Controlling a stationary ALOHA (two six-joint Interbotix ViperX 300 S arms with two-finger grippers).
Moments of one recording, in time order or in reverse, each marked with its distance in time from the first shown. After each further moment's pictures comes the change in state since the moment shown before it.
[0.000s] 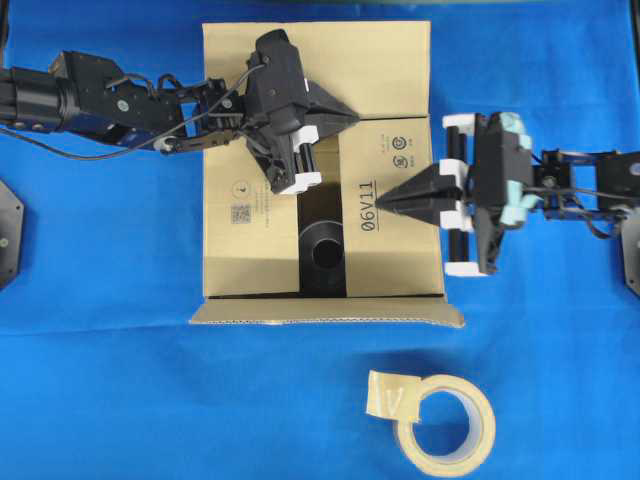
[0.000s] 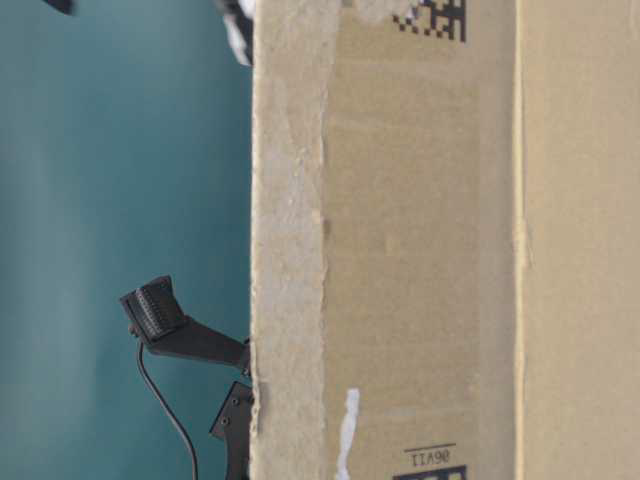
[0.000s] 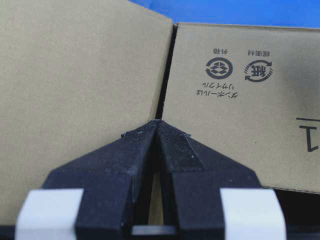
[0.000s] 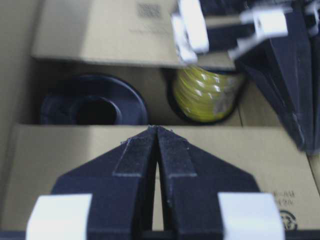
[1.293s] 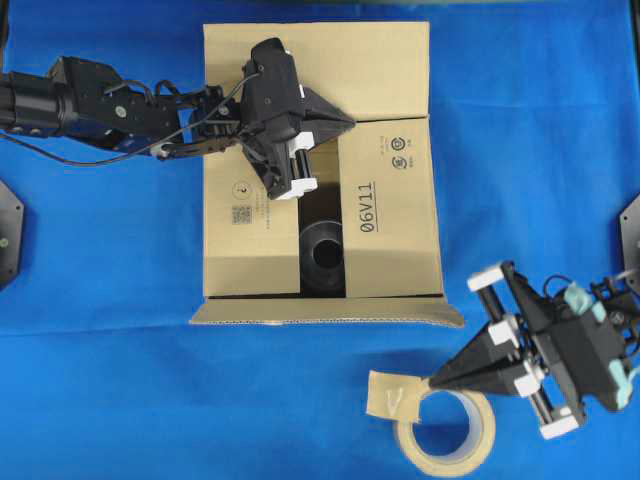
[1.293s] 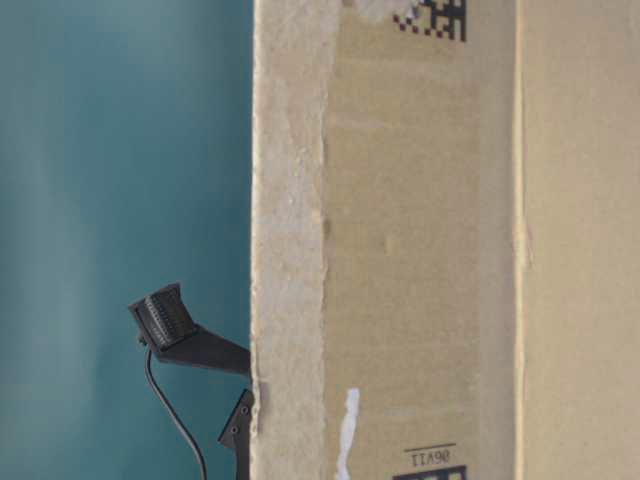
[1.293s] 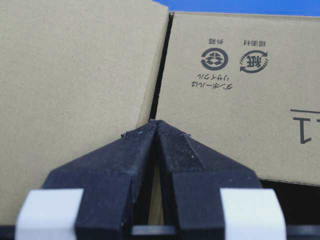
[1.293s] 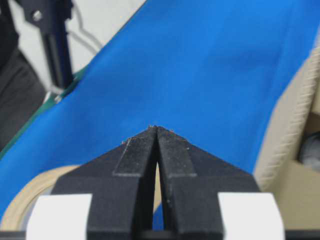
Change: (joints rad) left arm -0.008 0.000 0.023 -0.002 0.000 -0.003; right arm 0.431 -0.072 0.029 0.002 0.012 -0.003
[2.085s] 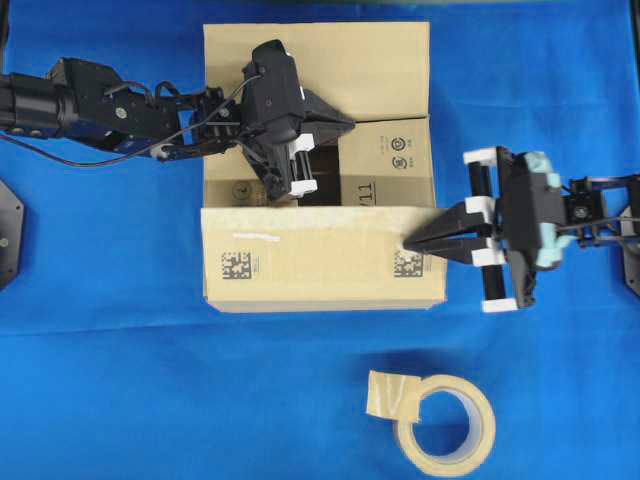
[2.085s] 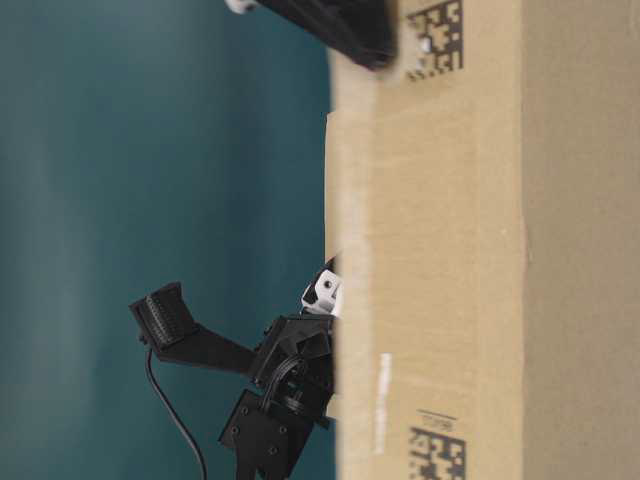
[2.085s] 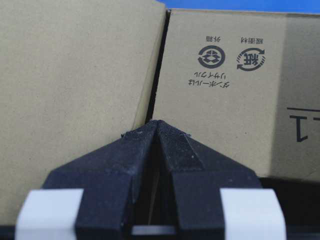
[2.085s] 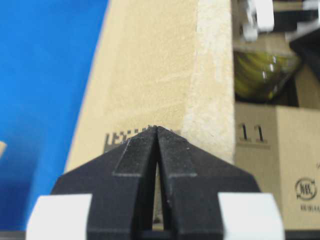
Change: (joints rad) left arm -0.005 0.000 0.000 0.000 0.000 0.000; right arm -0.350 0.020 0.026 0.000 0.081 0.002
